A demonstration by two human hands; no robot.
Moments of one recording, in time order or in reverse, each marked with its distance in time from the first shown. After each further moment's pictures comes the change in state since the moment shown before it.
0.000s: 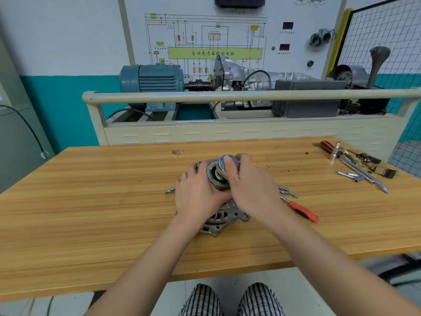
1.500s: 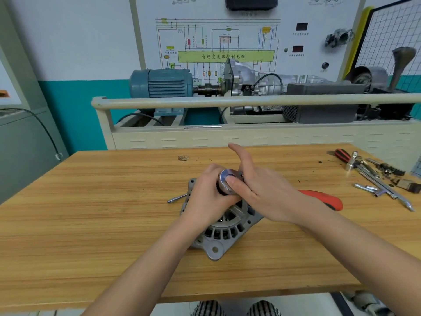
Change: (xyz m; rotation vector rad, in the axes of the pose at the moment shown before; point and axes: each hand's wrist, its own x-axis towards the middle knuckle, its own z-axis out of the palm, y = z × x) left_hand 0.017 0.017 -0.011 -0.586 -0.080 0.223; right_hand 0.041 0.034 -0.021 -0.080 -0.204 -0.575
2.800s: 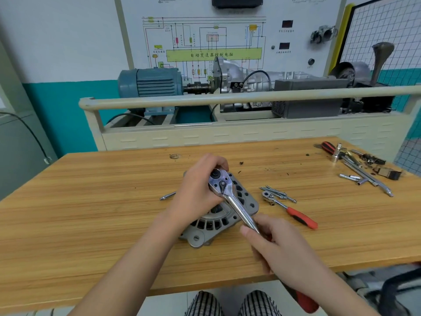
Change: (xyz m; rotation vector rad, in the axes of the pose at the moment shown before) left_hand -0.001 0.000 -0.007 0.220 -0.012 0.335; right_hand -0.102 -0.040 0.020 0.576 0.032 0.515
